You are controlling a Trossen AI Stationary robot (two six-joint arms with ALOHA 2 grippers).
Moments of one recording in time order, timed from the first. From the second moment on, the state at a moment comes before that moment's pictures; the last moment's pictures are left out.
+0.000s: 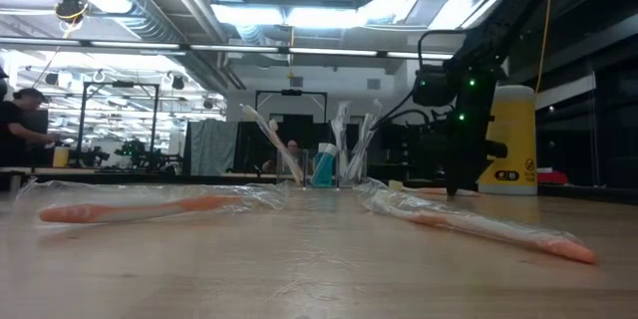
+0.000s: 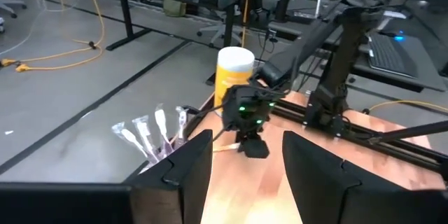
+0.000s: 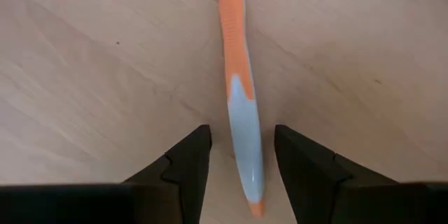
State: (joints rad) left arm 0.39 1.13 1.56 -0.71 -0.03 -0.13; right arm -0.66 1.69 0.85 -0.49 0.07 0.27
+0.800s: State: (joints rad) left arm 0.35 0.97 1.56 -1.15 -0.33 -0.39; right arm -0.24 1.56 0.84 -0.34 -0.23 0.54
